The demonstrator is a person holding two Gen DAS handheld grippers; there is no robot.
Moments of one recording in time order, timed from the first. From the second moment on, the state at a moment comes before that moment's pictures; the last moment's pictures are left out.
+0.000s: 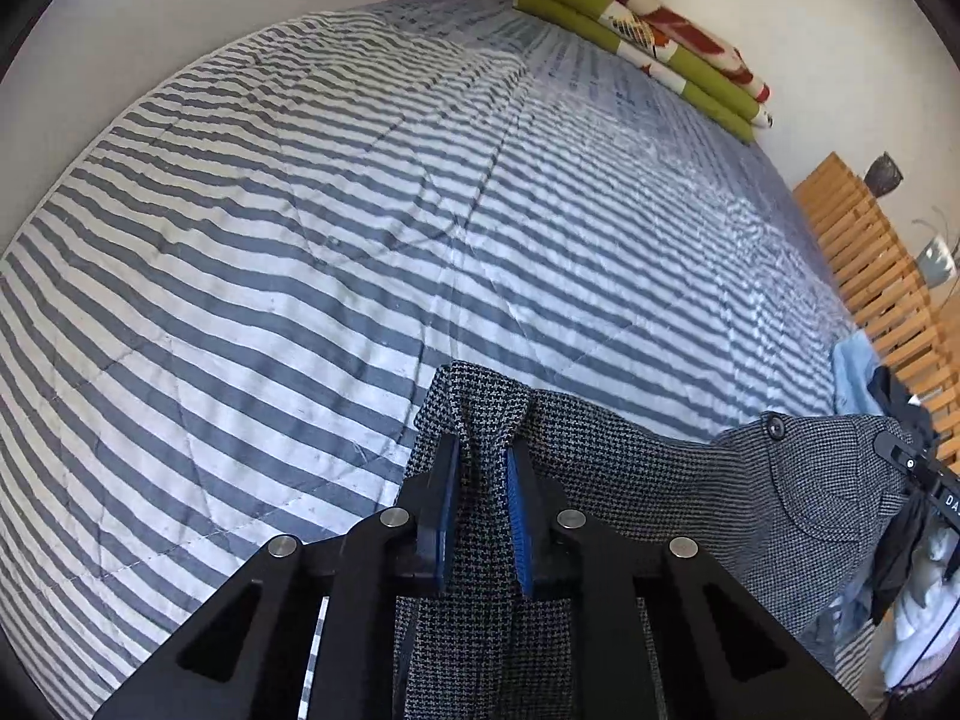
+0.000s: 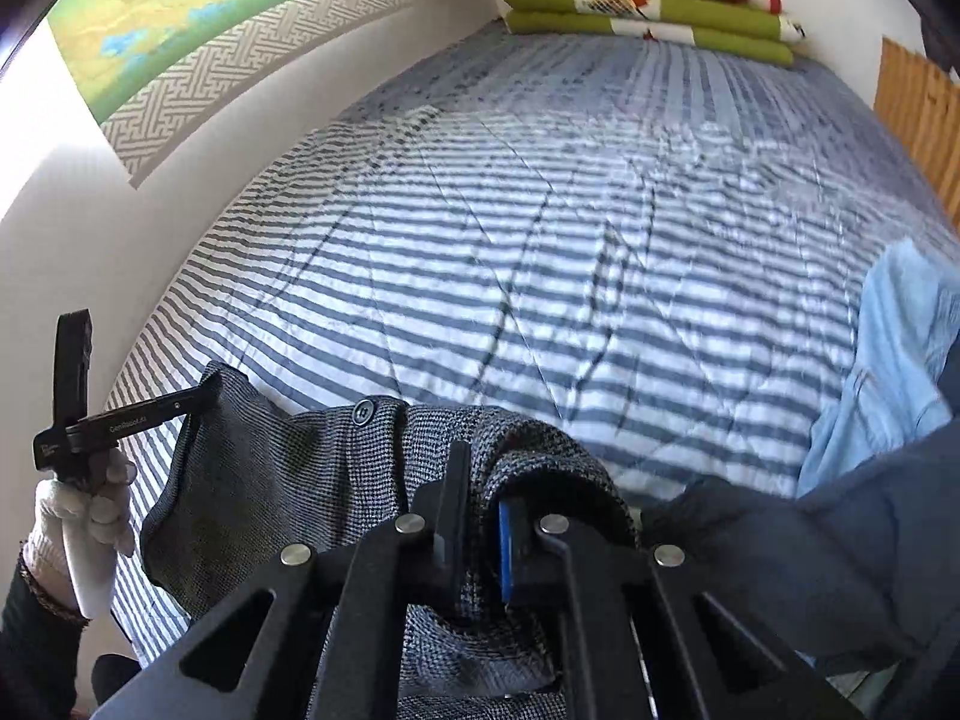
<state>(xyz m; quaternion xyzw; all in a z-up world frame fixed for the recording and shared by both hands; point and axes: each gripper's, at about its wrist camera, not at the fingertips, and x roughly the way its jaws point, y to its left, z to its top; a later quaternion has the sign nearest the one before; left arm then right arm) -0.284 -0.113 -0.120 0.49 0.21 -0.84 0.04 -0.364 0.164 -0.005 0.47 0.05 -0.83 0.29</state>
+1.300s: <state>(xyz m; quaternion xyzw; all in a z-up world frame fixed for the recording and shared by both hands) 0.023 0.022 -0.141 0.59 0.20 -0.78 -0.05 -0.116 0.277 -0.062 0.55 0.00 -0.80 0.23</state>
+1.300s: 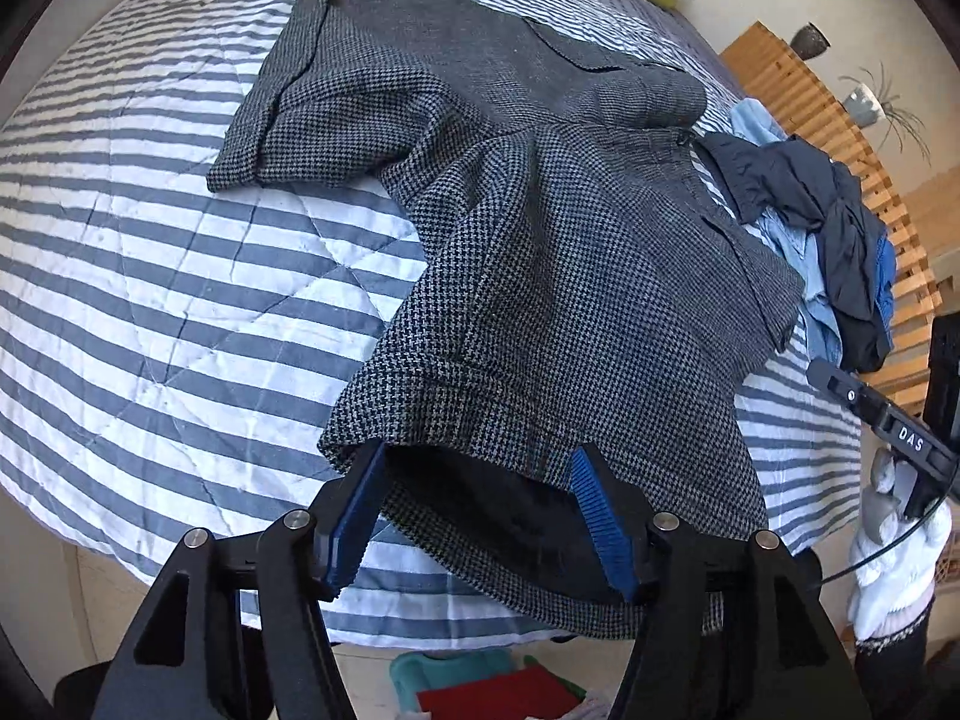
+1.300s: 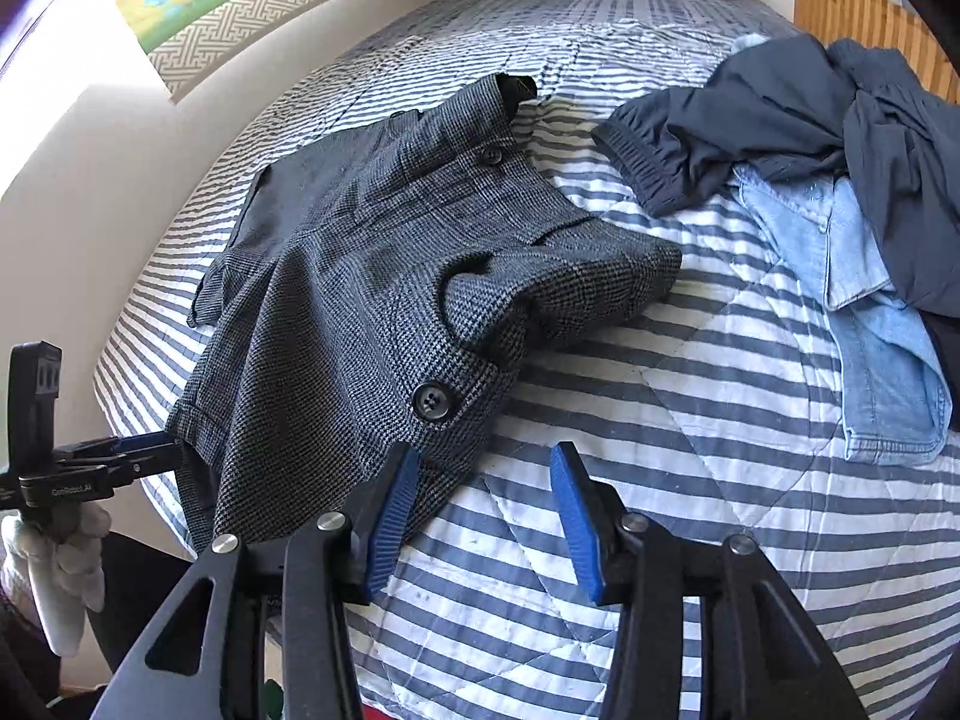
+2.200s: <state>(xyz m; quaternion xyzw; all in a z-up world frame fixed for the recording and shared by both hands) 0.086 -0.028 -0.075 0.54 0.19 -0.82 0.02 -0.208 0.310 -0.104 0.60 -0.20 -0.75 0.20</state>
